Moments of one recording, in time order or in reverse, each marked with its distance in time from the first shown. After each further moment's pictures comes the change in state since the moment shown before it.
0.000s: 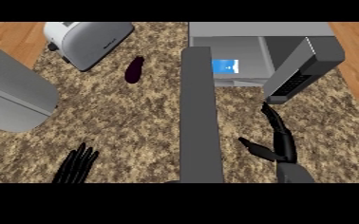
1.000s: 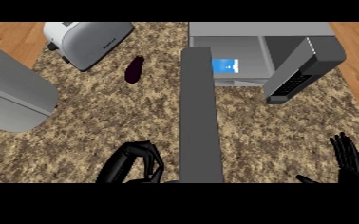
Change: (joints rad) left arm -0.366 -0.055 -0.236 0.318 -0.281 0.229 0.015; right arm 0.366 -0.196 -0.087 -0.337 -0.176 0.223 0.058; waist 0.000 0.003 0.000
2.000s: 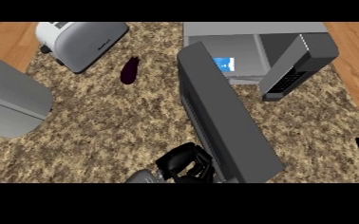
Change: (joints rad) left arm -0.433 -0.001 -0.469 0.454 0.057 0.131 0.124; right arm 0.041 -0.106 0.001 -0.065 -0.065 0.103 0.037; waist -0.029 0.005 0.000
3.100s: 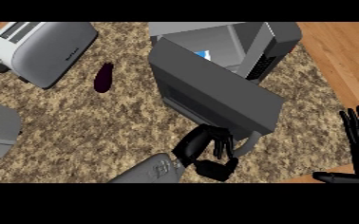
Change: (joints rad) left arm -0.299 0.020 -0.278 0.059 0.438 0.456 -0.026; right arm -0.016 -0.035 0.128 -0.282 -0.056 0.065 0.106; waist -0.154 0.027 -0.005
